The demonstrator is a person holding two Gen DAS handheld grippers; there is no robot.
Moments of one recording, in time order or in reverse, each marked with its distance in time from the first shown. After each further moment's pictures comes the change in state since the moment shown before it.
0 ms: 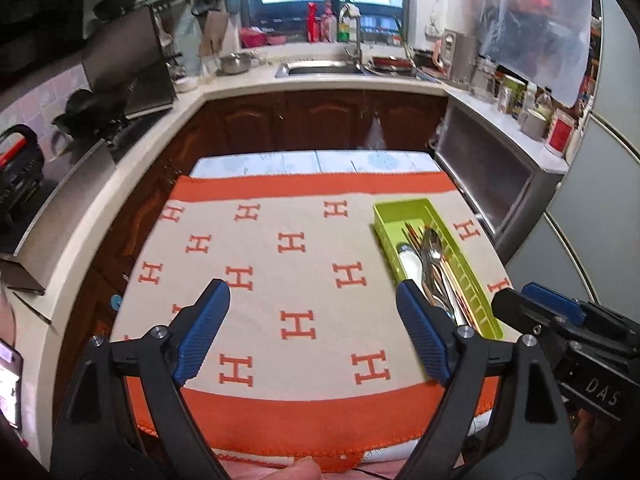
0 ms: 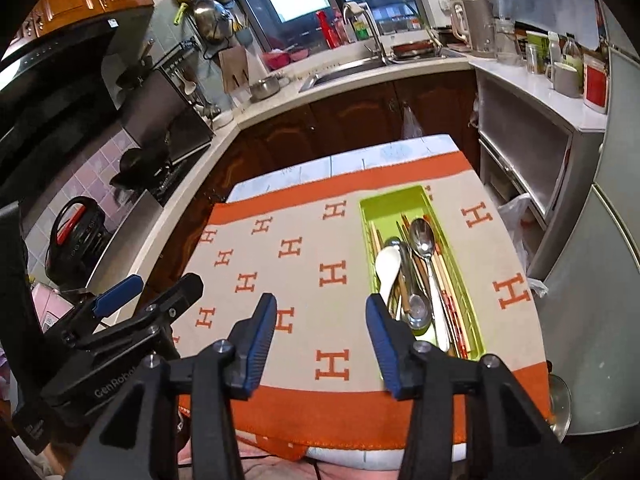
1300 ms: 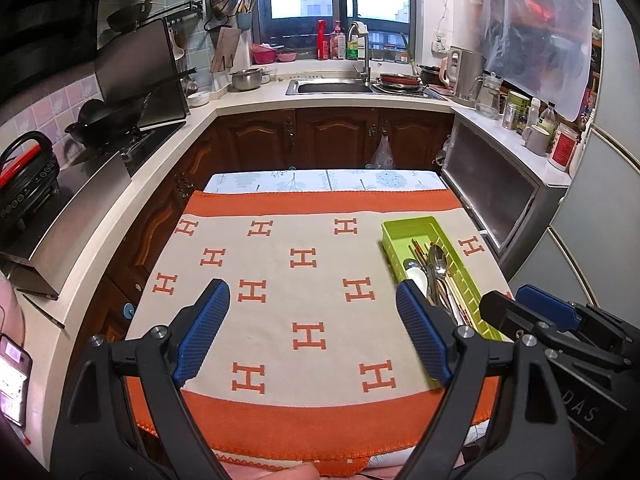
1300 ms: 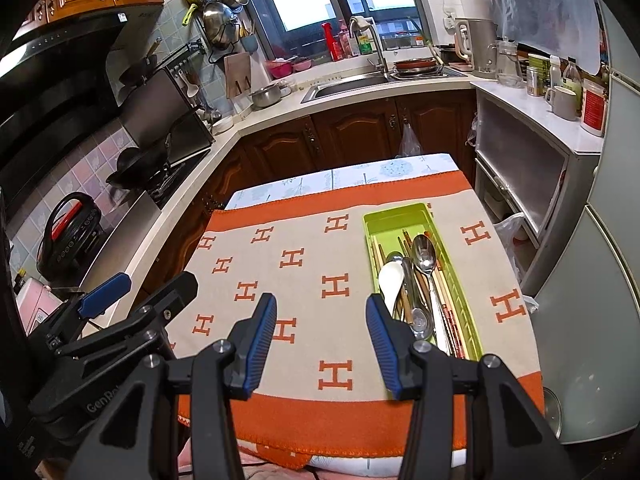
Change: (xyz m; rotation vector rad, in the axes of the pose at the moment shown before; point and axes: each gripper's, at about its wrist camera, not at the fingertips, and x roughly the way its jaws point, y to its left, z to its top) left arm -0.022 0.004 0.002 -0.006 -0.041 0.010; right arm -0.004 0.021 -0.001 -0.038 -0.036 -0.038
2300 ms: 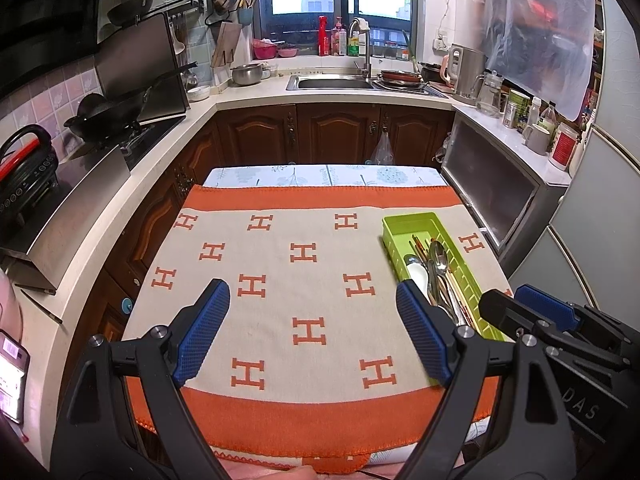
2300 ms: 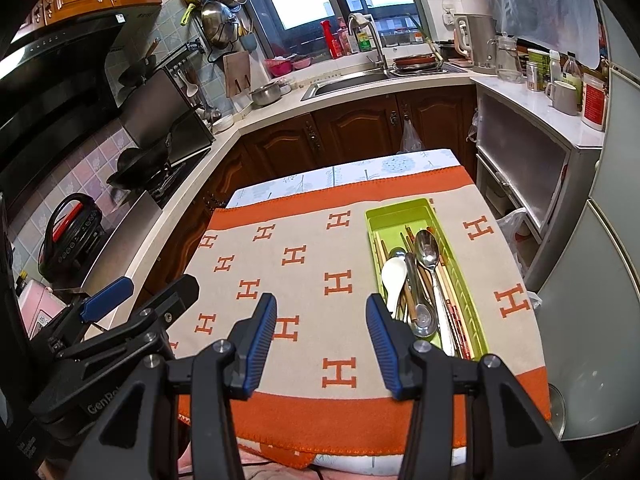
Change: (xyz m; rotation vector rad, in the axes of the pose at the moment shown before) left arm -0.001 0.003 -0.001 -0.003 0.005 -0.004; right arm 0.003 0.004 0.000 0.003 0.005 0.003
